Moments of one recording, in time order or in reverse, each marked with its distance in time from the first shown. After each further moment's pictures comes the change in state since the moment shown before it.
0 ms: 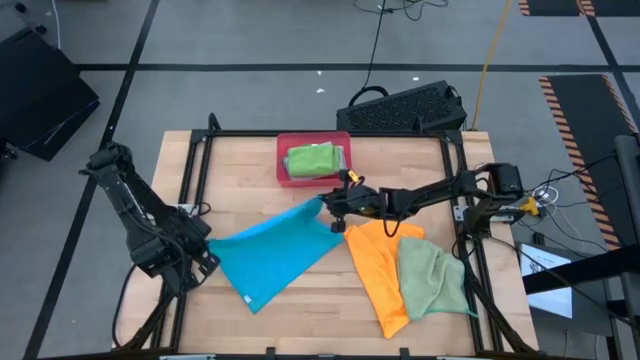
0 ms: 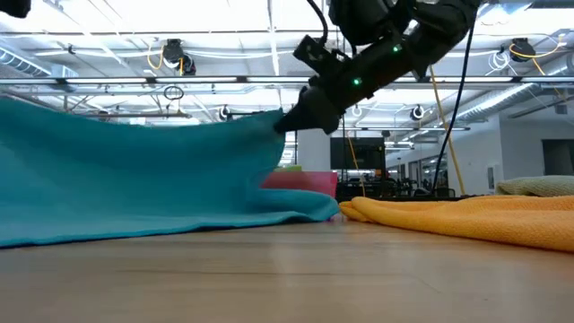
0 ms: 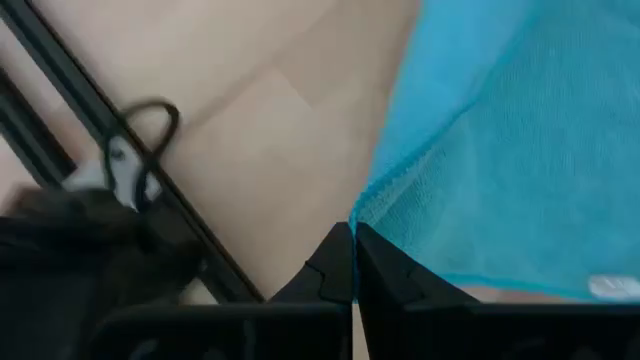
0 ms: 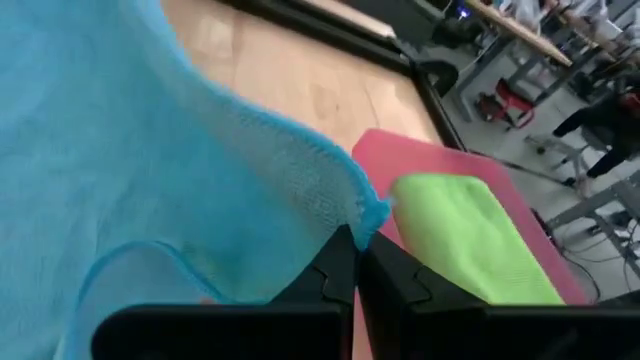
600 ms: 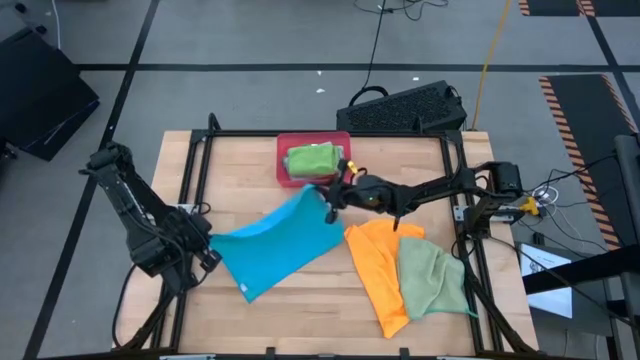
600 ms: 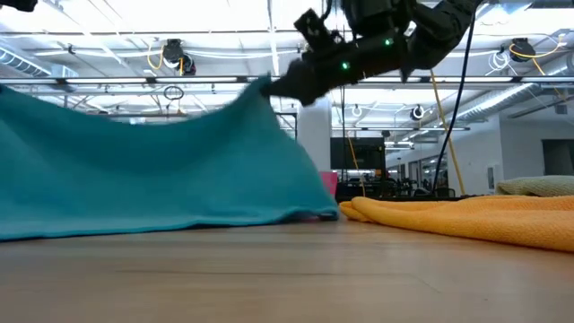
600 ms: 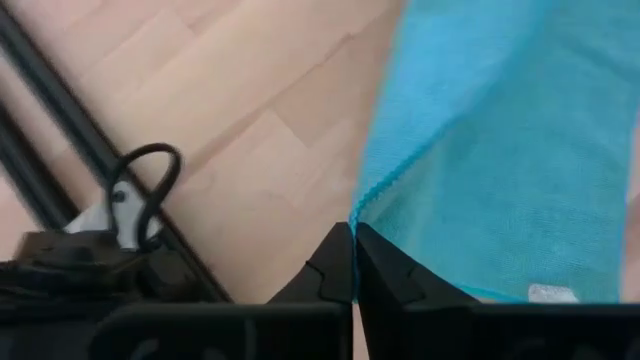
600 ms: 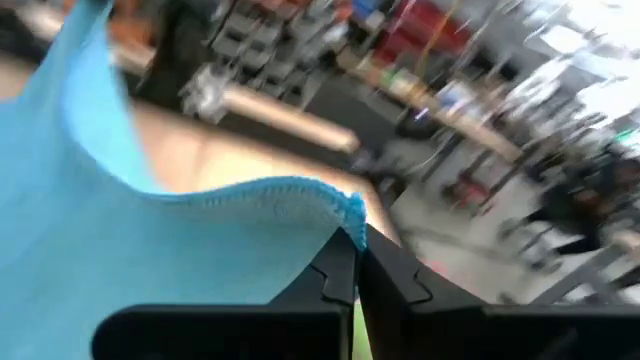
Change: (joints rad) left arm 0.001 -0.002 0.000 -0.016 -0.093 0.007; right arm -0.043 0.001 -0.005 0.290 -0.081 -0.115
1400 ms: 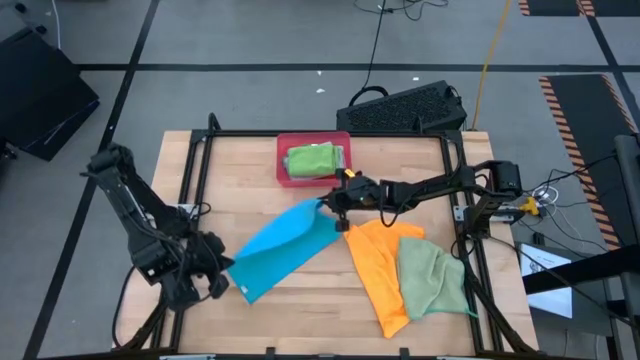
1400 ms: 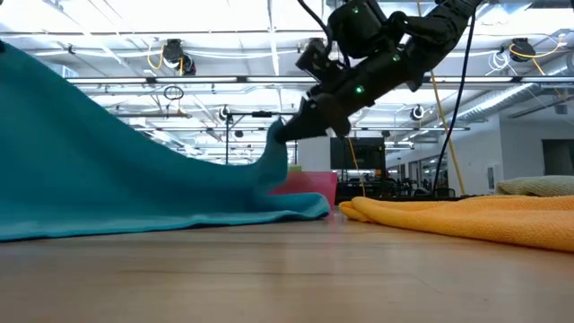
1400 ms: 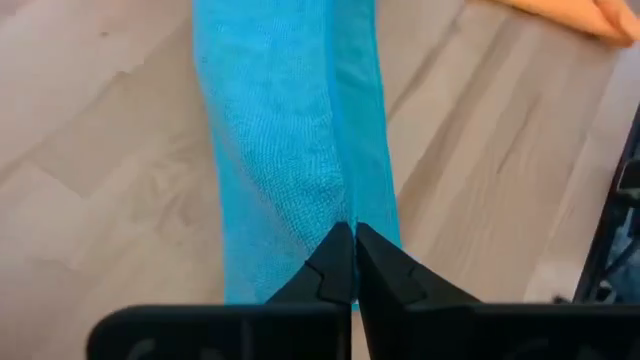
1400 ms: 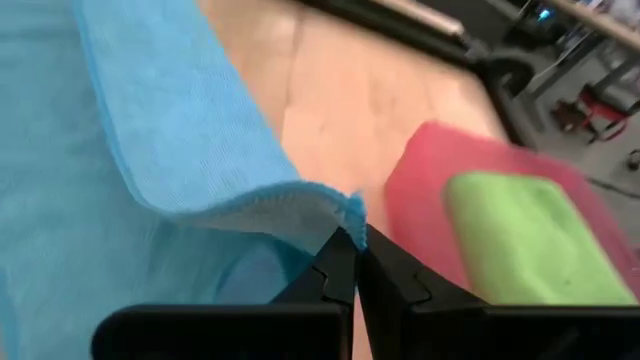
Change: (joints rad) left arm -0.014 0.030 0.000 0.471 -0.157 0.276; right arm -0.032 0.001 0.000 -0.329 -0.159 0.087
